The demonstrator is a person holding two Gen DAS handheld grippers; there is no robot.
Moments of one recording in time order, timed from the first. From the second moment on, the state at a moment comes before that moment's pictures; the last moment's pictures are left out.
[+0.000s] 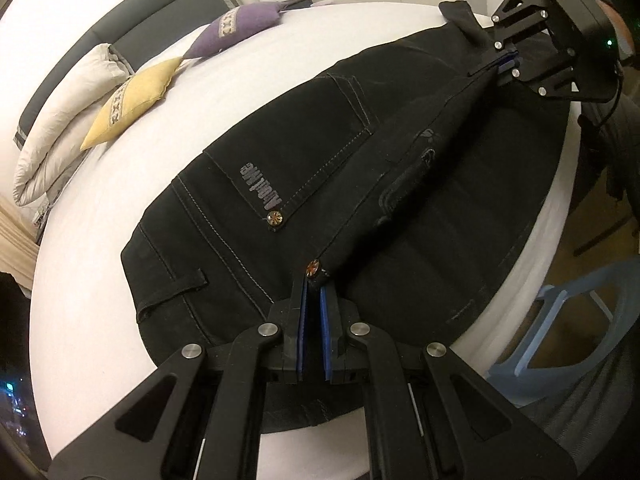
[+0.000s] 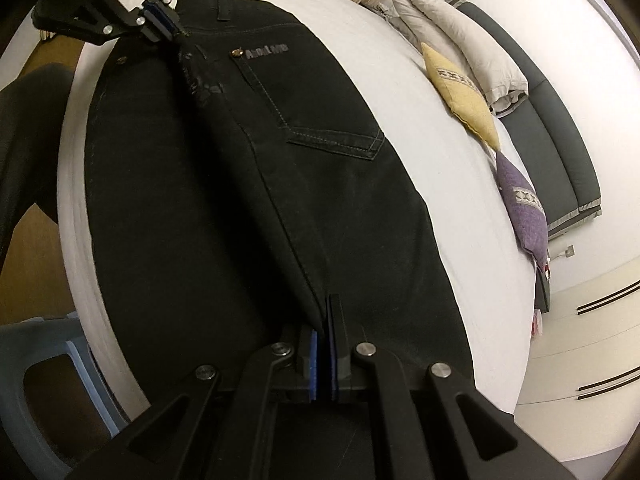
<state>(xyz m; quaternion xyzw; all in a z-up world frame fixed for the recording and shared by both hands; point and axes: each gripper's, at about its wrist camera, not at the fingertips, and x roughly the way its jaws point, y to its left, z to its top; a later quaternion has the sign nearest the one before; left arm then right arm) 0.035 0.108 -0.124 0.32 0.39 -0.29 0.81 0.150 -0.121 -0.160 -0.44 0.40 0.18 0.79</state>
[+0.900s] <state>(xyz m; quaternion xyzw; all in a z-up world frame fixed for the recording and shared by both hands) 0.041 0.096 -0.138 0.39 0.39 -0.32 0.77 0.117 -0.103 -0.175 -0.48 0.38 0.15 0.78</state>
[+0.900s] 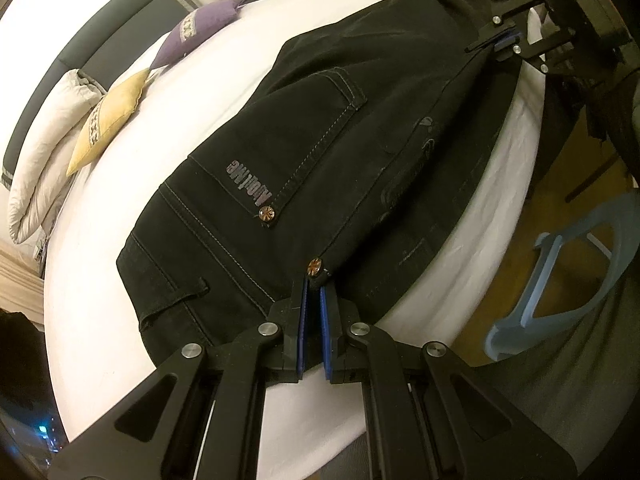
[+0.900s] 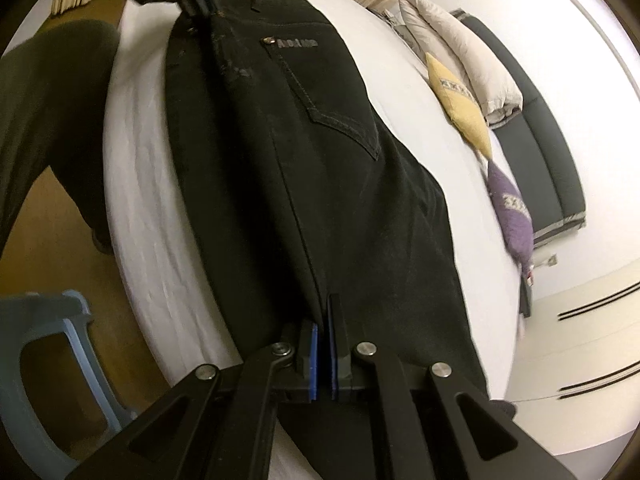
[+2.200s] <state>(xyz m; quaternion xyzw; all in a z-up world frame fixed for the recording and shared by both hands) 0.062 0.078 -0.160 0.40 0.41 -0.28 0.77 0.089 -0.091 -0.200 -0.50 0.36 0.13 0.78</state>
